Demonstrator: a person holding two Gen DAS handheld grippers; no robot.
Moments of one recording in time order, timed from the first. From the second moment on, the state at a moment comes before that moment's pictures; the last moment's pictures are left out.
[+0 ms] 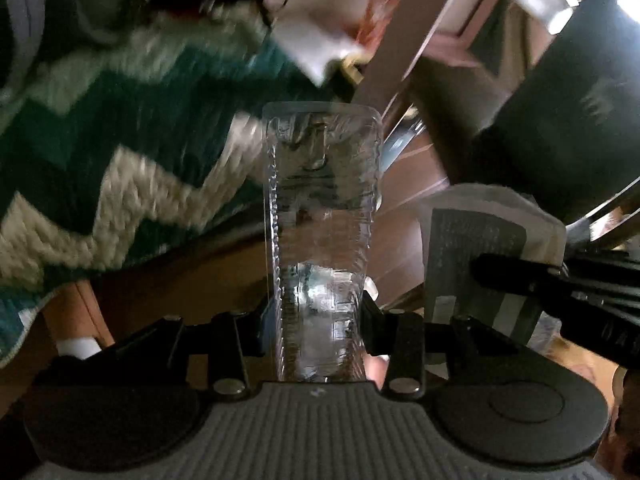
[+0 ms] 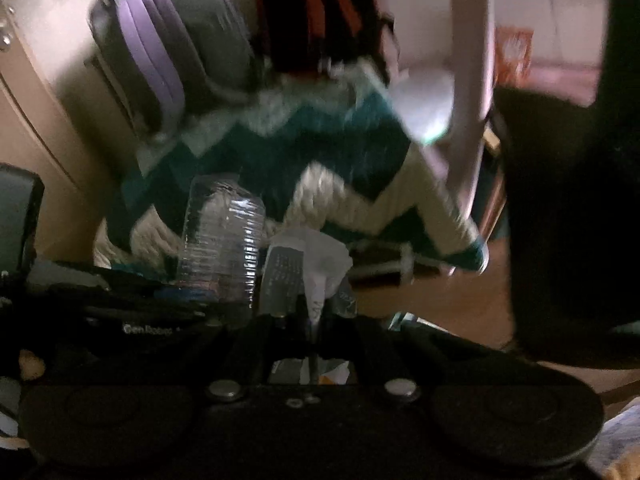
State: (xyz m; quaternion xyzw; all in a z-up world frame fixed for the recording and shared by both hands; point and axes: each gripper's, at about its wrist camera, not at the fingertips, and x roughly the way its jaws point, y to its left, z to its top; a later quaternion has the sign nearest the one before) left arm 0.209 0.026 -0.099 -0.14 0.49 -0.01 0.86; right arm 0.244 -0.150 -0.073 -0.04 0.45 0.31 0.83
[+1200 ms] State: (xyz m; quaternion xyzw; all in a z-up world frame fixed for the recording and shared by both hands) left arm 0.327 -0.218 0.197 -0.01 0.27 -0.17 0.95; right arm 0.280 -0.350 0.190 -0.02 0.14 0.13 0.98
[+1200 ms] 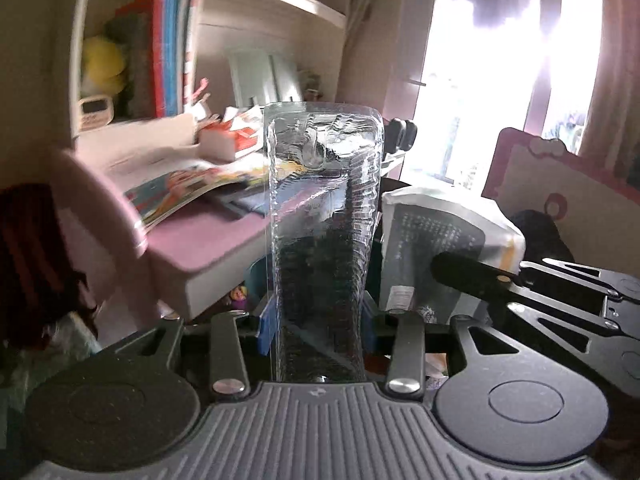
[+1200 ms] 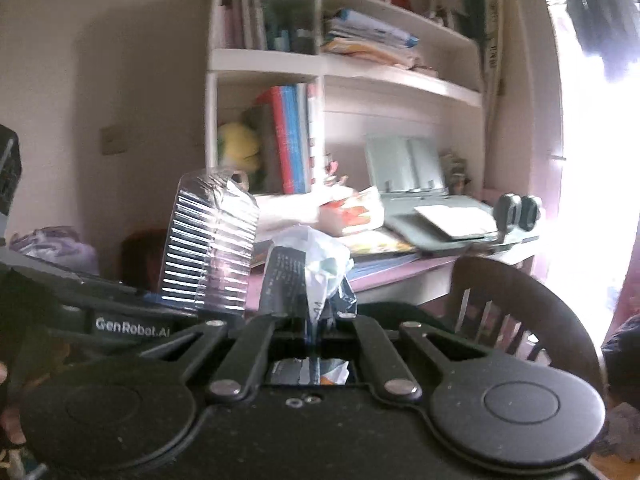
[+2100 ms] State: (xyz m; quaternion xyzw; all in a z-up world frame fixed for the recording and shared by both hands) left arm 0.443 -0.297 0.099 0.05 0.37 -0.17 0.91; right arm 0.382 -0.418 0.103 0.02 0.26 0.09 0.96
